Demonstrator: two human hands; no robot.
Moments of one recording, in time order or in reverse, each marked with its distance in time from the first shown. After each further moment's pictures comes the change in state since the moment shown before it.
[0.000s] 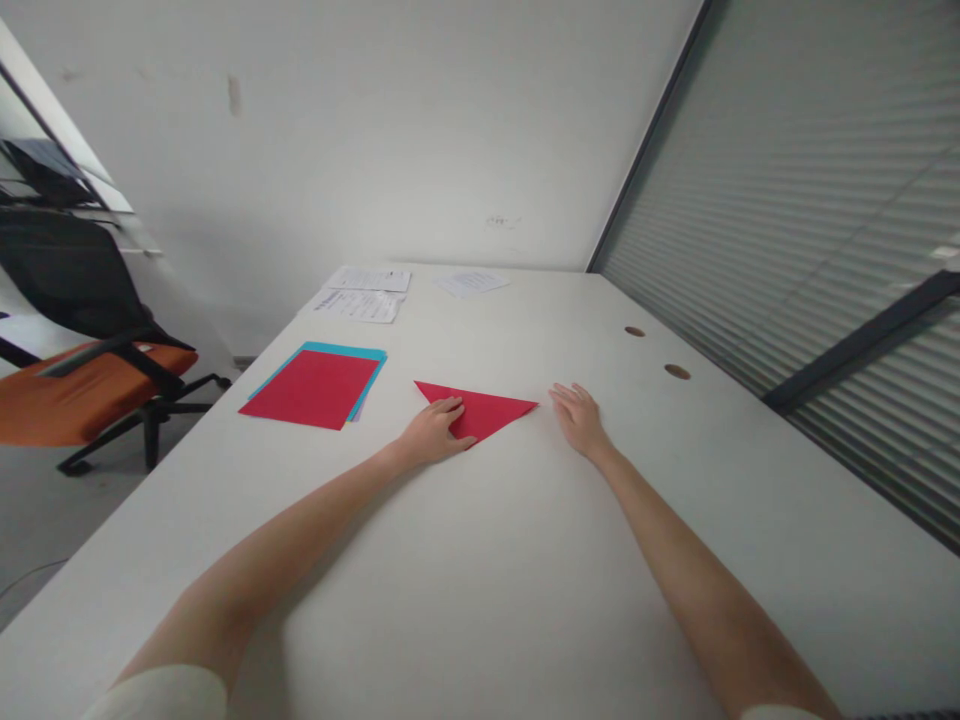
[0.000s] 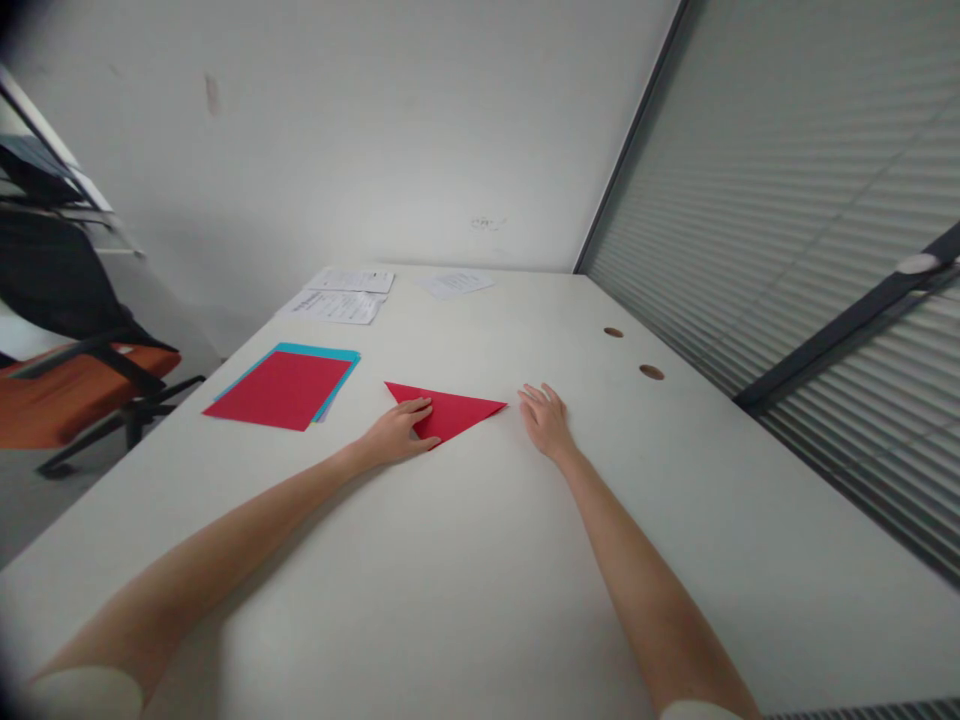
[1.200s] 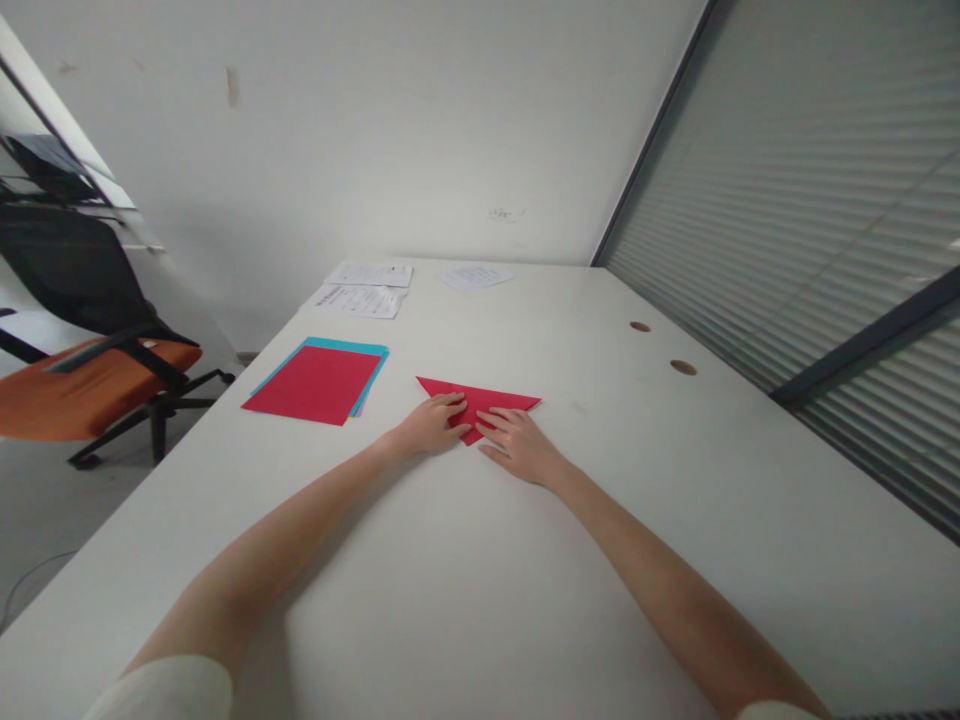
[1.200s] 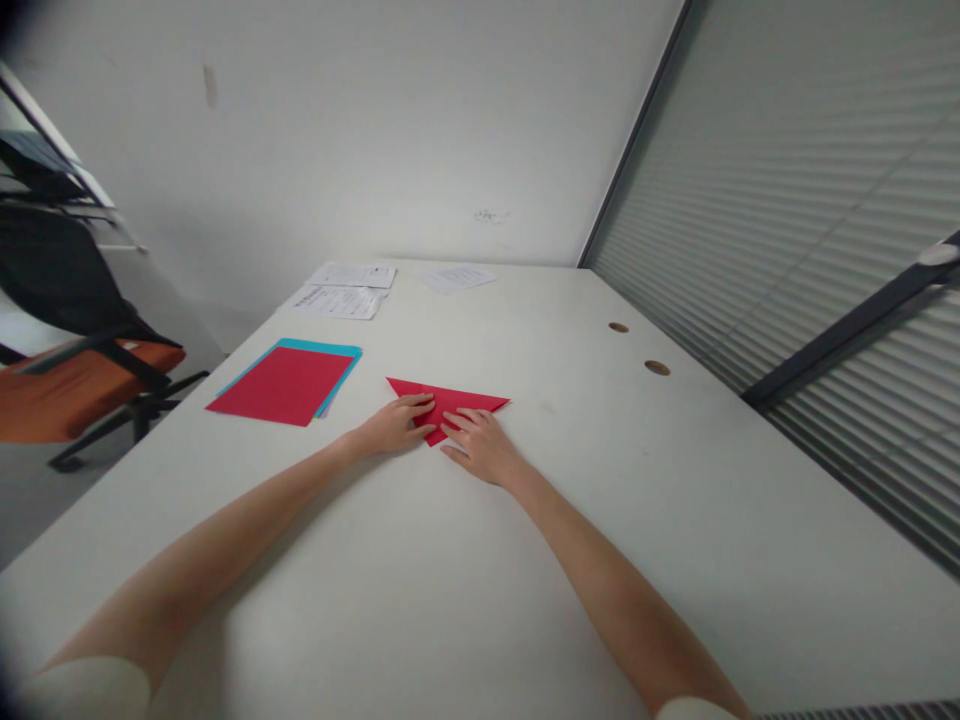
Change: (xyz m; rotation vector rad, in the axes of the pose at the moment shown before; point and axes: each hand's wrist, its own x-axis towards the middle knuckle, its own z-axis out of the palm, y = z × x) left_hand 0.007 -0.014 -0.002 -0.026 -0.041 0.064; right_hand -0.019 -0.127 -0.006 -0.034 -0.329 -0.531
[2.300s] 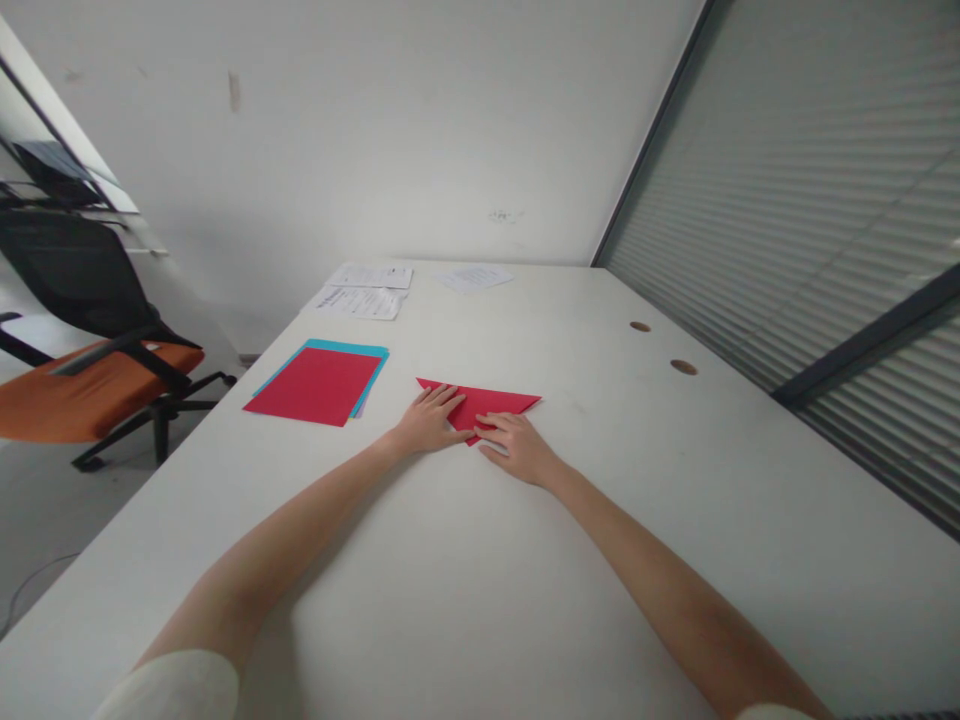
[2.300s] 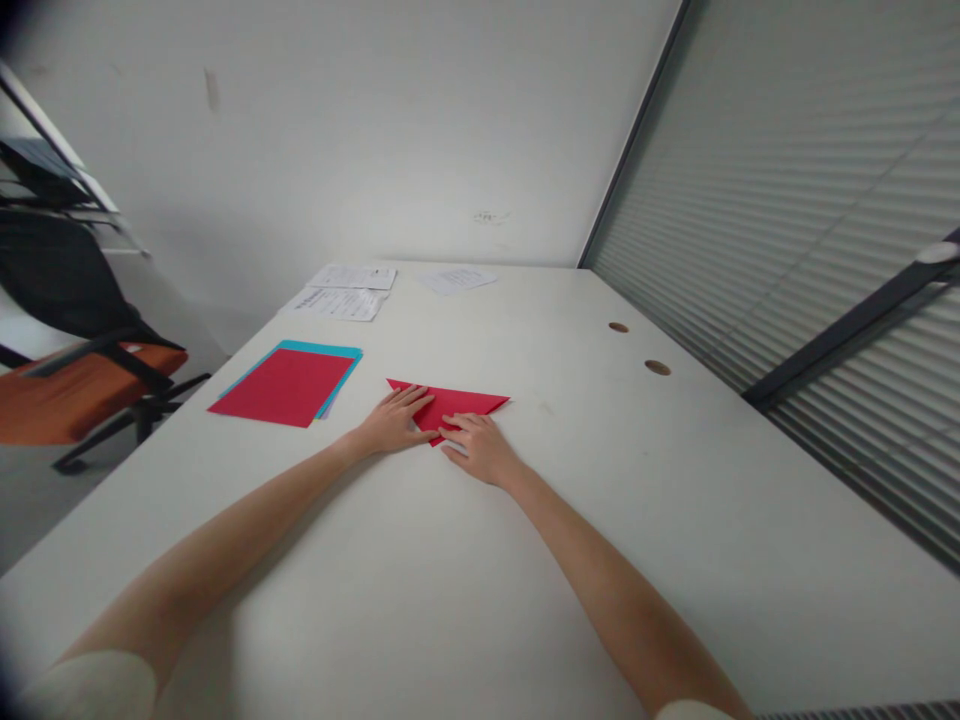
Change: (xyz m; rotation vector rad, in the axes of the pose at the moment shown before) left_hand -0.004 -0.002 0.004 0.142 0.042 -0.062; right_hand -0.001 -0.001 0.005 0.125 0.051 0.053
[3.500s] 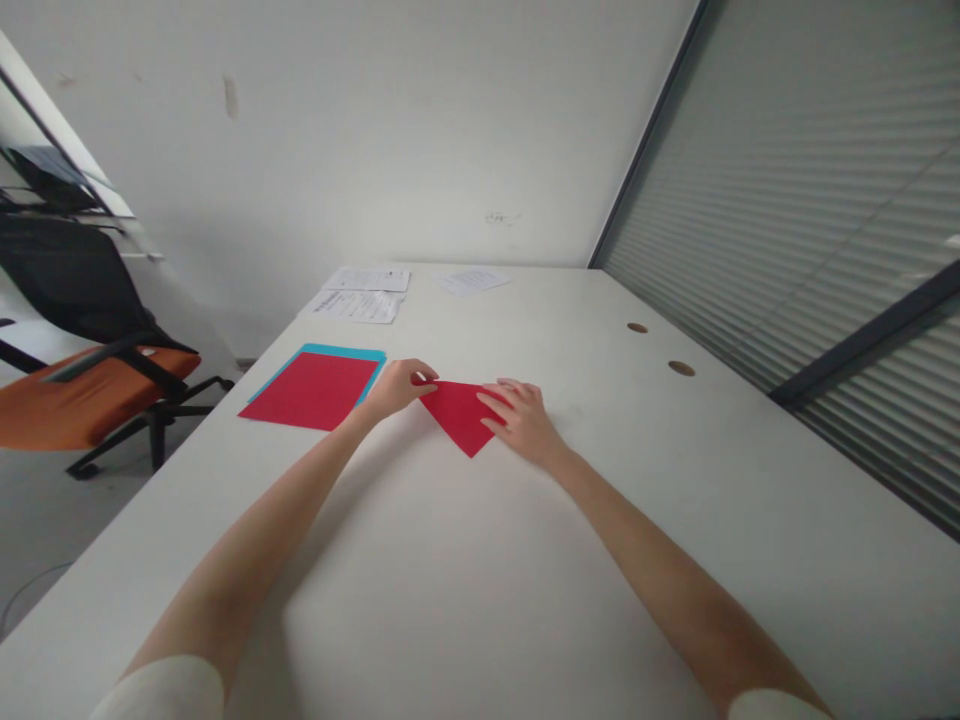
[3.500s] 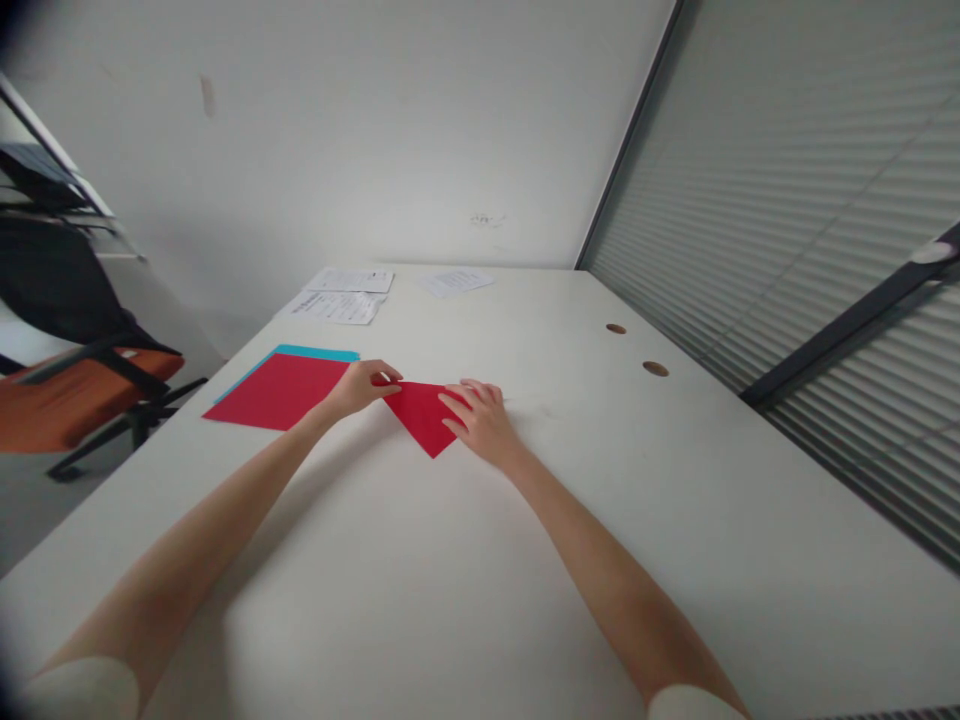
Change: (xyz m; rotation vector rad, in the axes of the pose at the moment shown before) left_hand 0.030 -0.042 -0.065 -0.501 0.177 -0.129; right_hand 0.024 0.005 -0.033 -0.105 0.266 -0.009
